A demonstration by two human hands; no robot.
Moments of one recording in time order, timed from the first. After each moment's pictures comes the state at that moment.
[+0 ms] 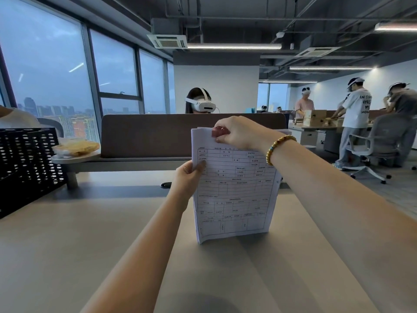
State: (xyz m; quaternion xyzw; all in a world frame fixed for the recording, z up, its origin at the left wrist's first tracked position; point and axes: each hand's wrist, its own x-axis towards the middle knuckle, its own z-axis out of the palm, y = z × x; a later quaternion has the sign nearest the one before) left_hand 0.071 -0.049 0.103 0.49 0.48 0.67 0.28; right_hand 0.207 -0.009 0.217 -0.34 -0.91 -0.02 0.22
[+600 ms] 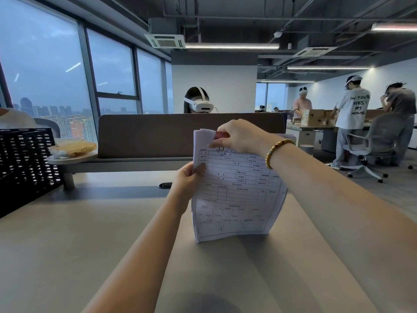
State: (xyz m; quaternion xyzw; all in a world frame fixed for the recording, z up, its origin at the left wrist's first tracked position) left_hand 0.069 -0.043 0.095 0.52 0.45 0.66 0.31; right_hand 0.211 -0.003 0.210 -0.35 -0.91 0.00 0.23
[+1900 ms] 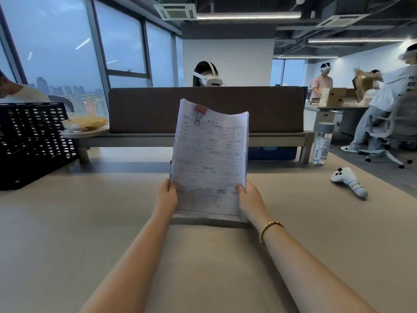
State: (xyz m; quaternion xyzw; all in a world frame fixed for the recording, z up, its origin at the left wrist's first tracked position) left_hand 0.015 -0.056 -0.001 0.40 0.65 0.62 0.17; right_hand 0.198 0.002 -0.012 -0.48 -0.66 0.38 0.43
